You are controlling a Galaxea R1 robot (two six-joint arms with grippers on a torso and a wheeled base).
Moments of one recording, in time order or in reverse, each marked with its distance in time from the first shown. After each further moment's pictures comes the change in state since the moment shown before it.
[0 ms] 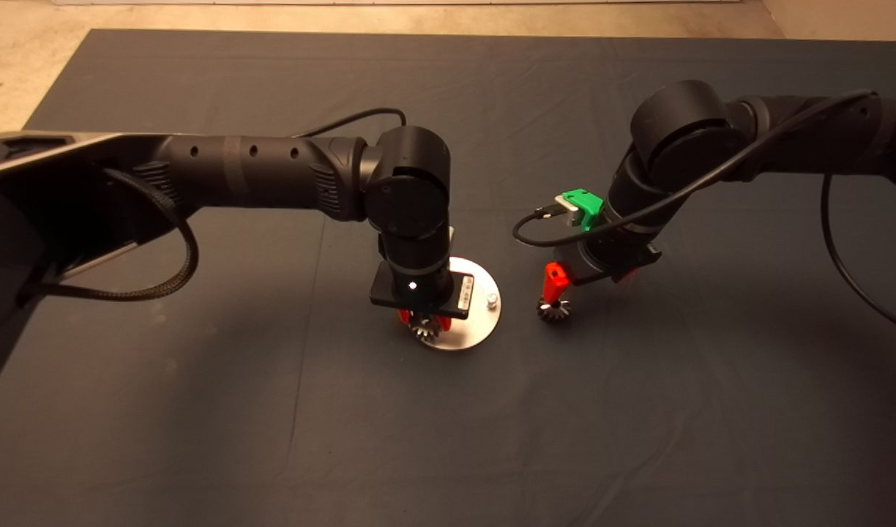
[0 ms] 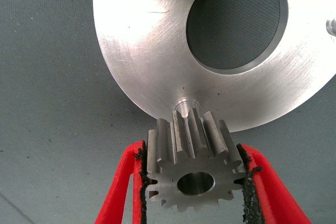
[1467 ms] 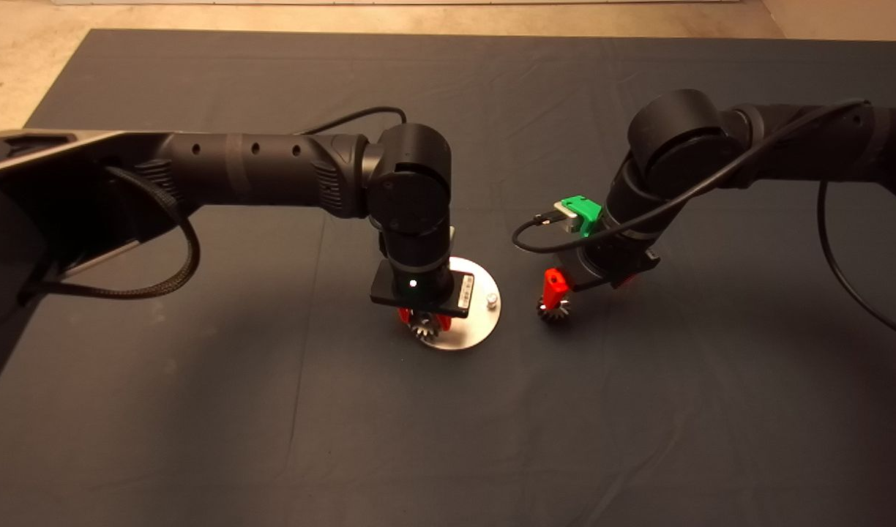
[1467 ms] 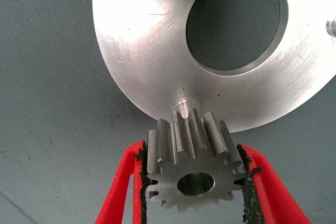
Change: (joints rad) left arm -0.003 0.003 -0.012 -0.009 0.000 0.011; right arm -0.017 0.000 0.000 0.000 0.000 0.000
